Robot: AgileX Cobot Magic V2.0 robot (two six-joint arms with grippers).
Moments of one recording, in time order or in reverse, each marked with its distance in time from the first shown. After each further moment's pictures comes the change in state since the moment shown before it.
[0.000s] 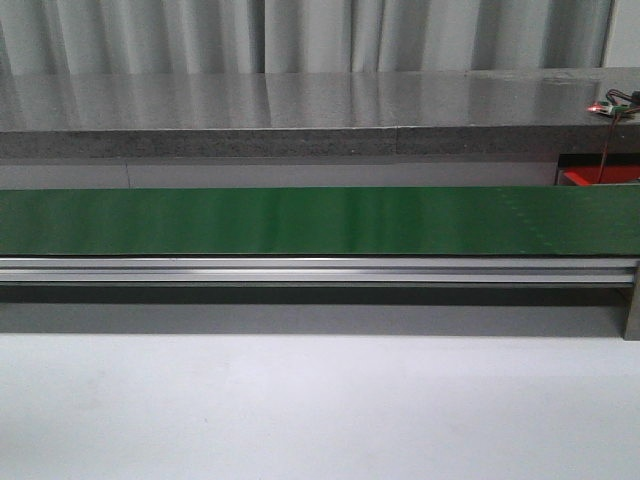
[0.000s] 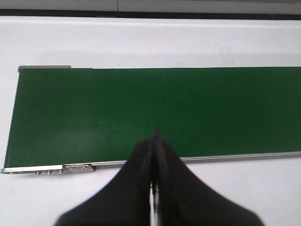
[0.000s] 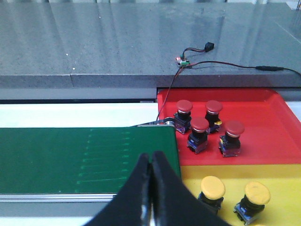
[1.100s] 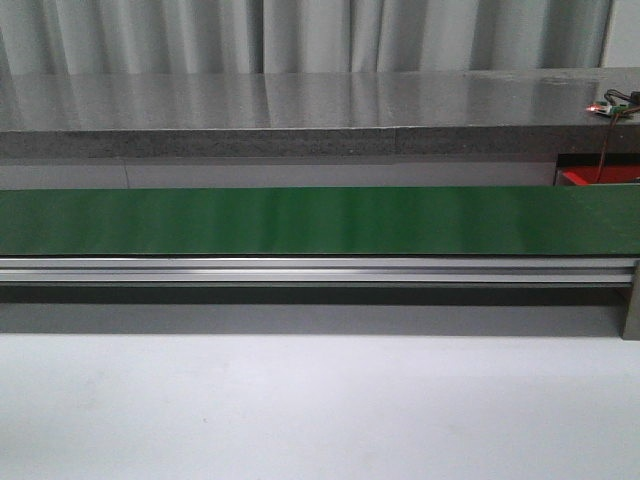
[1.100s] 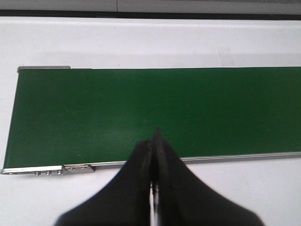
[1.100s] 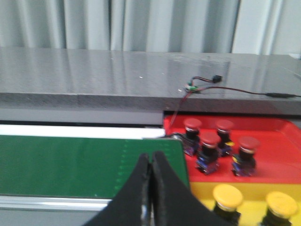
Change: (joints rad) left arm 0.000 0.000 0.000 0.000 0.000 0.000; right arm 0.042 -0.307 0.530 -0.015 -0.466 -0.019
